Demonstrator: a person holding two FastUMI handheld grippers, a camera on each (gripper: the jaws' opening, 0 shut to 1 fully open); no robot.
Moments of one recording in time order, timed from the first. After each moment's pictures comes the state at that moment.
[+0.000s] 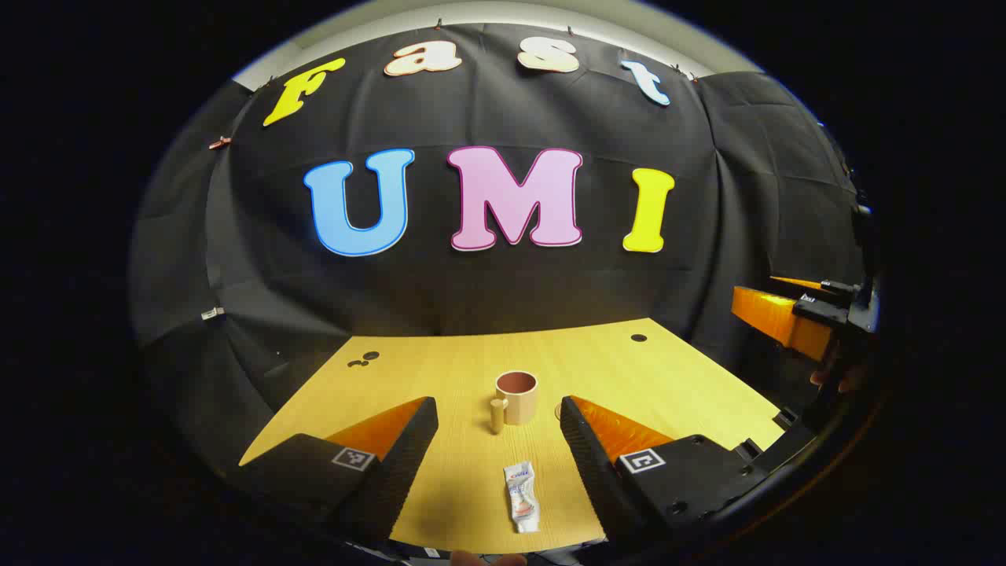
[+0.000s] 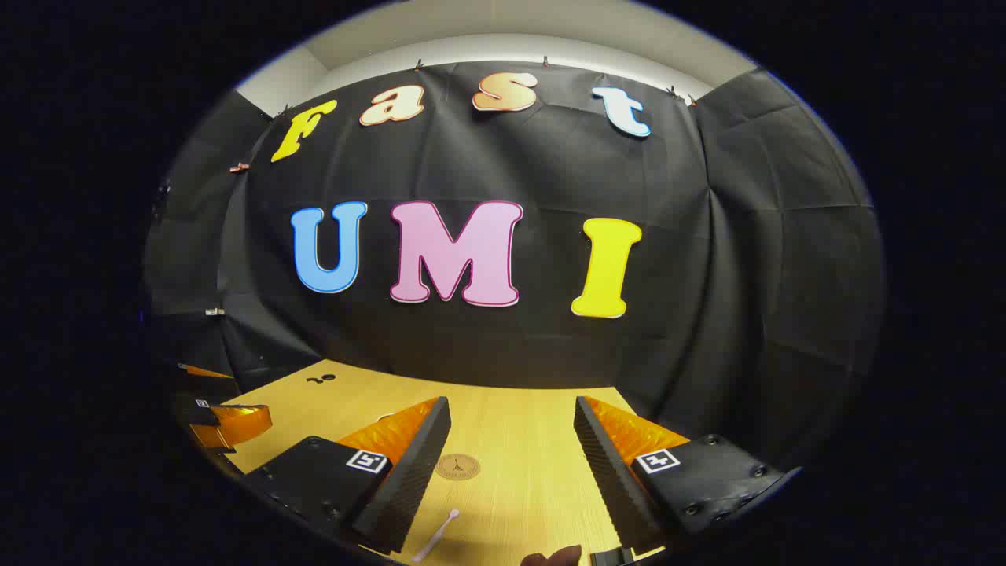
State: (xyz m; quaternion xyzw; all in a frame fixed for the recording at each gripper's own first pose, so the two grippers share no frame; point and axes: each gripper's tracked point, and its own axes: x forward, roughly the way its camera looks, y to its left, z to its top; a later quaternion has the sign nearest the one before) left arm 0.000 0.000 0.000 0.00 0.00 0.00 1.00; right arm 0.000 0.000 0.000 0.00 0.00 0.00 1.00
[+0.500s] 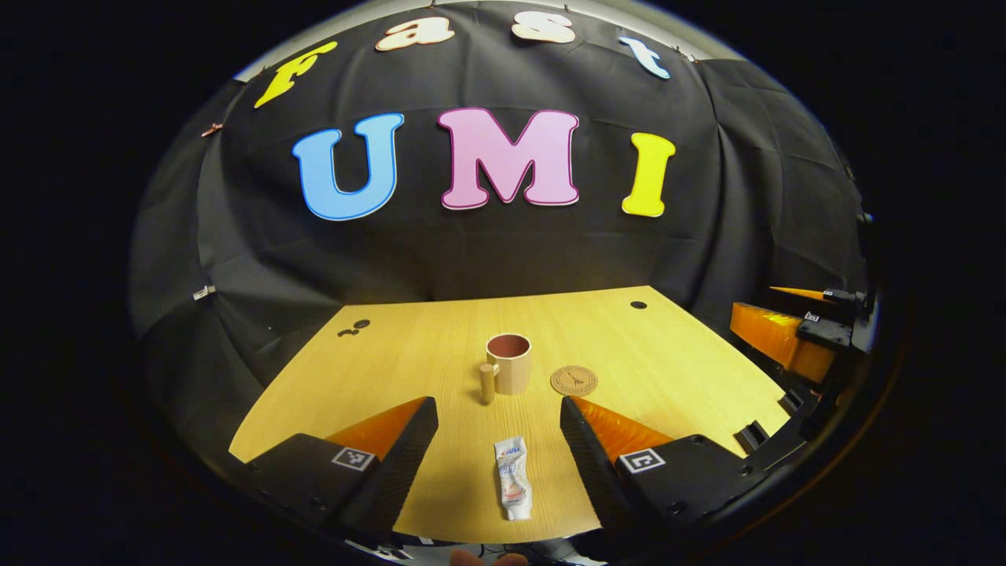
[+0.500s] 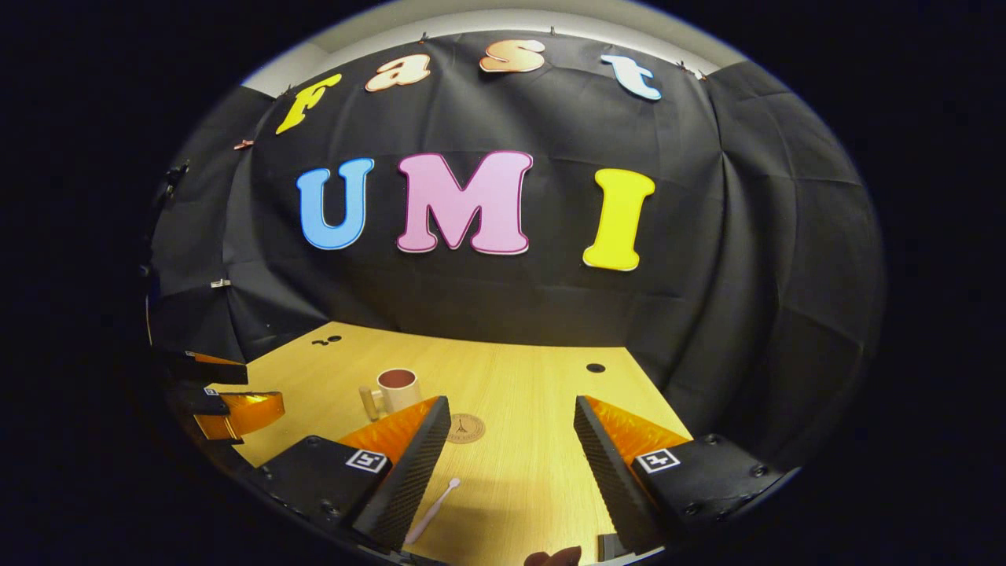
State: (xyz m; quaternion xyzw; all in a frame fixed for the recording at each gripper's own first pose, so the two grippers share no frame) left arm 0.021 -0.012 -0.049 0.00 0.06 0.00 1.00; right arm 0.000 0.008 -0.066 0.00 0.08 0.02 1.00
